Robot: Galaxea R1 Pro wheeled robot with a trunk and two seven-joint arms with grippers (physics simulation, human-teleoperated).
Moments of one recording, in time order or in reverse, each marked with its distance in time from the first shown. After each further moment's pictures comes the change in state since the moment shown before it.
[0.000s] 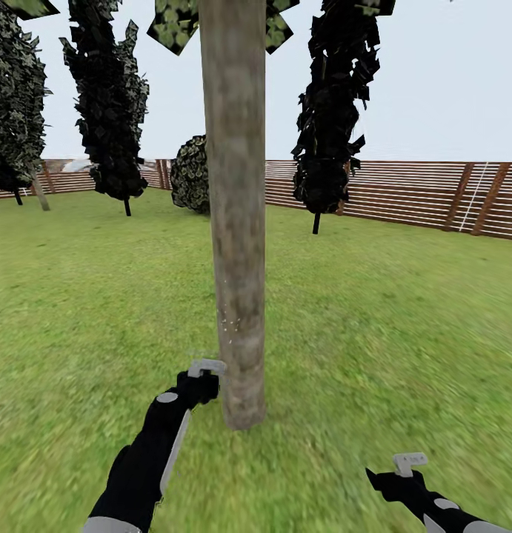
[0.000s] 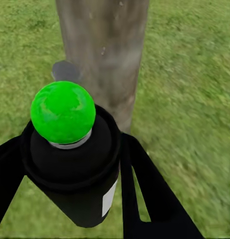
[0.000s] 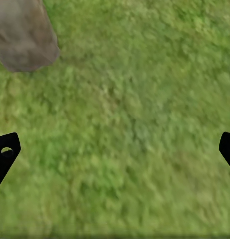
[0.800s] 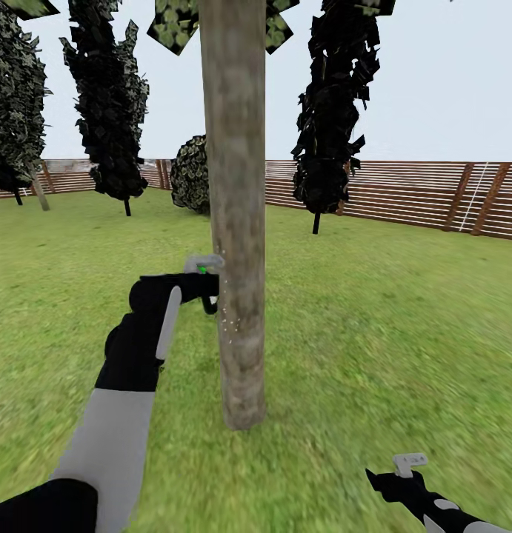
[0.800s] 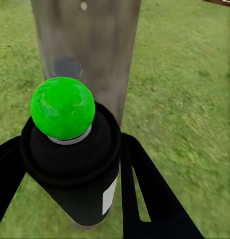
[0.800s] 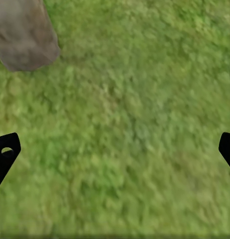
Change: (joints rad) left arm -0.475 0.000 -0.001 -0.152 0.122 0.464 -0.028; right arm 0.002 0.000 0.000 0.000 0.001 0.000 0.000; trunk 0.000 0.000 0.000
